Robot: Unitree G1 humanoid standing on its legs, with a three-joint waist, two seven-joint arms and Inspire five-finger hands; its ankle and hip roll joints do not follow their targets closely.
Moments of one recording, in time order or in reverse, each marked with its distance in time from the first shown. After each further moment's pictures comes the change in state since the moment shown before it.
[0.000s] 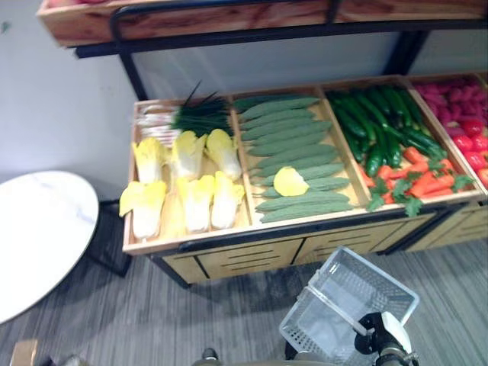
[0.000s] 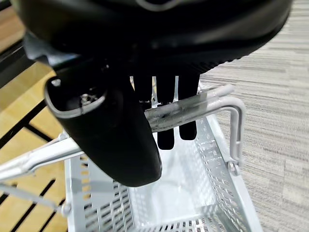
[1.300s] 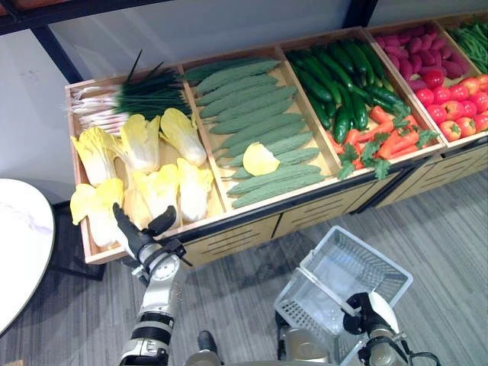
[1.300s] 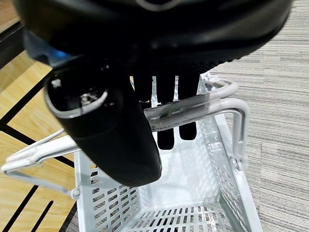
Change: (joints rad) left arm -0.325 -0.173 -0.523 0.010 0.119 0.089 -0.202; right arm -0.060 -0.006 0.047 -0.117 -0.040 0.032 0.023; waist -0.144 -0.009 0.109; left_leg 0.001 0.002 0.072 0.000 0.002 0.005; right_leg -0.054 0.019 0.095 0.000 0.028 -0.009
